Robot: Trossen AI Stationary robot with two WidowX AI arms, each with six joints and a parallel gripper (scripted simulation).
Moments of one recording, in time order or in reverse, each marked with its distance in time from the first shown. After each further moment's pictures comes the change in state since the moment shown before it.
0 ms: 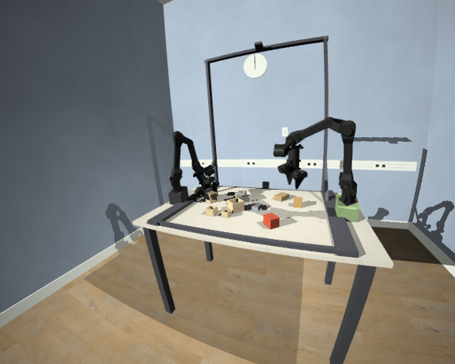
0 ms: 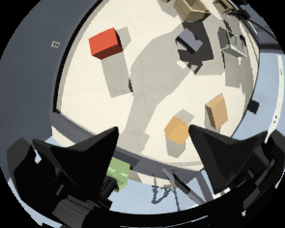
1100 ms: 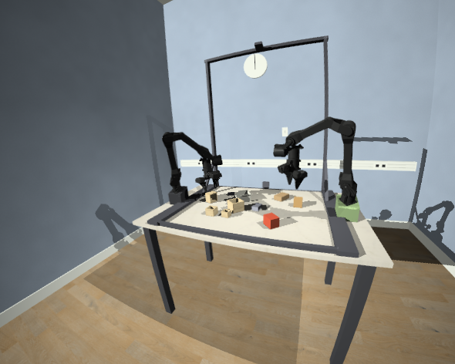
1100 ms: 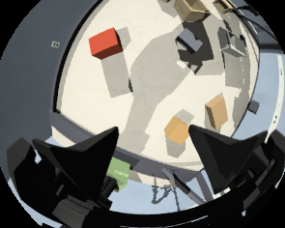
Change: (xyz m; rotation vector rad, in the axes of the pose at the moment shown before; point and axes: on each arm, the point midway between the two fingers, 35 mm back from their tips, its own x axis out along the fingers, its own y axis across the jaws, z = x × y) left arm 0.000 0.000 0.000 0.000 0.000 0.000; right arm -0.045 -0.001 0.043 -0.003 0.600 -0.016
